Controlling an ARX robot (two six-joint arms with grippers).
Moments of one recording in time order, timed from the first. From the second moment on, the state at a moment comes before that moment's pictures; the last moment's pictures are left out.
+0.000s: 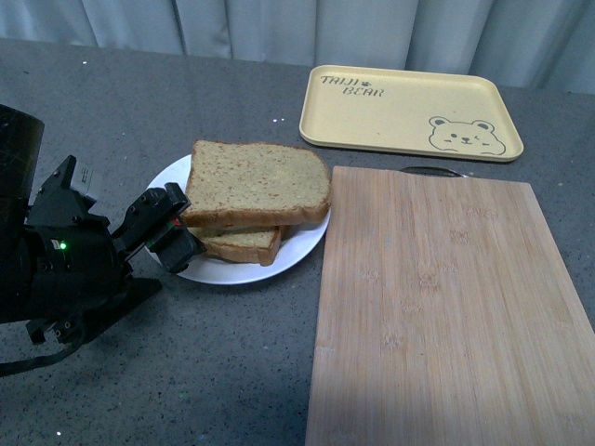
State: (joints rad) left arm -0.22 2.01 0.60 0.61 0.20 -0.82; right arm 0.00 0.00 0.00 0.00 0.00 0.00
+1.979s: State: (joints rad) left arm -0.40 2.46 1.60 0.36 0.21 -1.33; right arm 0.00 0.00 0.00 0.00 0.00 0.00
